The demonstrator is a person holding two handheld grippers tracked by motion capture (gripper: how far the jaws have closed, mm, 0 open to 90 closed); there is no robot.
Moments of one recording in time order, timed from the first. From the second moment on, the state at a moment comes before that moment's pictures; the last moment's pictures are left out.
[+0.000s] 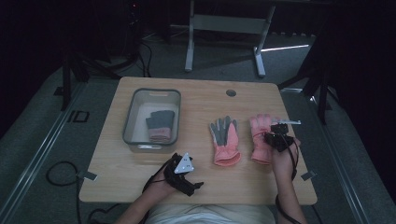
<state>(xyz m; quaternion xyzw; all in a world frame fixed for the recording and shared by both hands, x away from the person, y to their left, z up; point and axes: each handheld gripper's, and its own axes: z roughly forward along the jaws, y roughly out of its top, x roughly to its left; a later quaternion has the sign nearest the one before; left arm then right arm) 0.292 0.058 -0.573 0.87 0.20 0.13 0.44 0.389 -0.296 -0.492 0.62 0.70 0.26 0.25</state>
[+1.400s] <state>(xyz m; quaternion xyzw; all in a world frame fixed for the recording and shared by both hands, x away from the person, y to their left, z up) 0.294 0.060 -0.573 0.87 0.19 0.13 0.44 0.408 -0.310 -0.526 0.52 0.79 0.25 0.24</state>
